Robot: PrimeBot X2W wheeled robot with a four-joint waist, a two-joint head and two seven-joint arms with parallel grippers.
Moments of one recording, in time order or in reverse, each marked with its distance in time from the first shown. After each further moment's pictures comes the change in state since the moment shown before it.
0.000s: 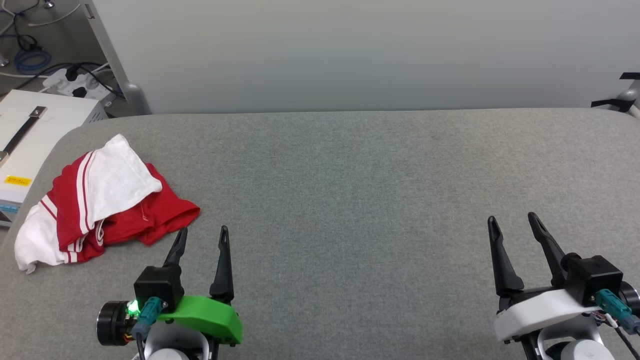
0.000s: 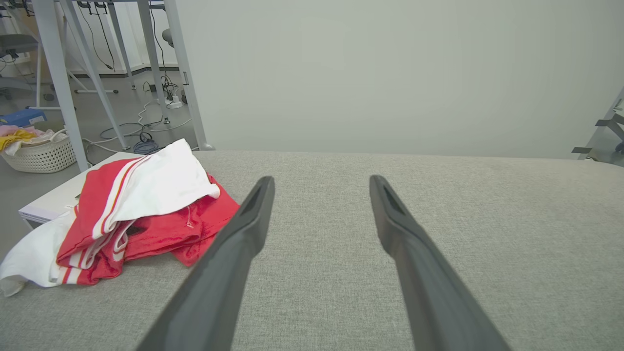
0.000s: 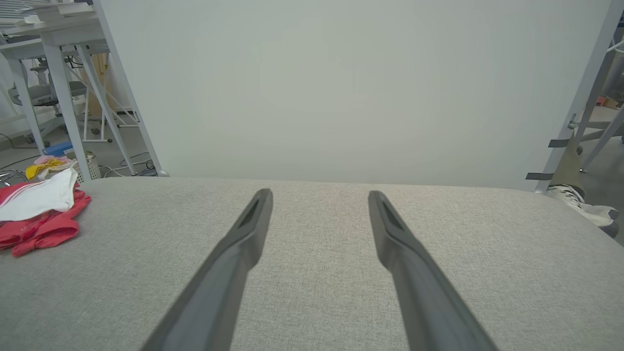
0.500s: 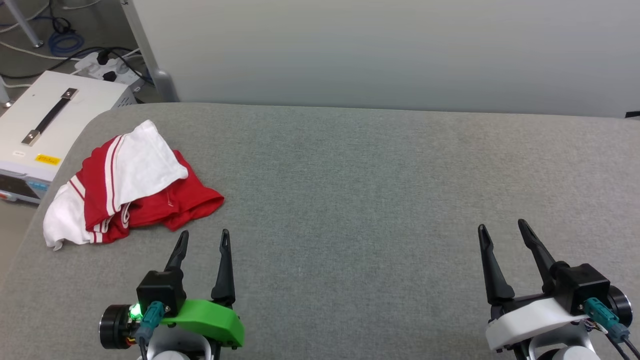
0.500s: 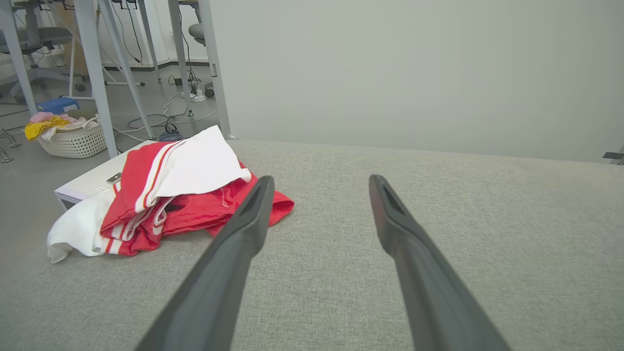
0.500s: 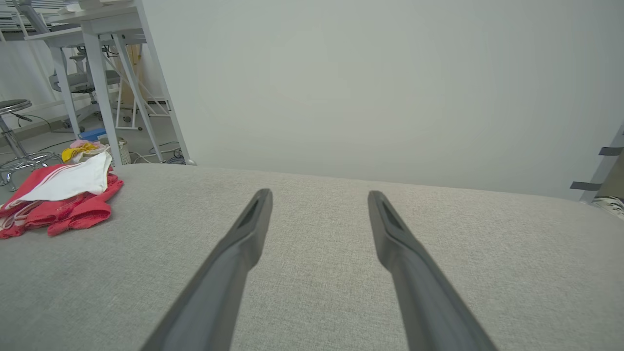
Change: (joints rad) left arm 0.000 0.000 -0.008 0.030 -0.003 0.009 -0.034; right arm 0.015 0.000 0.025 0.015 -0.015 0.000 -0.034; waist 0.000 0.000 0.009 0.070
